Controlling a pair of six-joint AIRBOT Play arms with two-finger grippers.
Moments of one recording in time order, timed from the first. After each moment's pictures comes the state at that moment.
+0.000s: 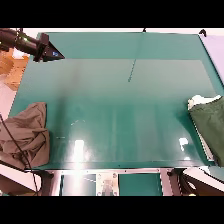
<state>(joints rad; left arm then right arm) 0.14 -1.73 2.03 0.67 -1.63 -1.44 -1.15 -1.14 1.24 -1.52 1.53 1.75</state>
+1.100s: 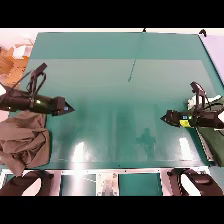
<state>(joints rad) -0.03 -0.91 0.92 0.84 -1.34 -1.41 -0.07 -0.70 0.65 -1.10 1.18 1.59</state>
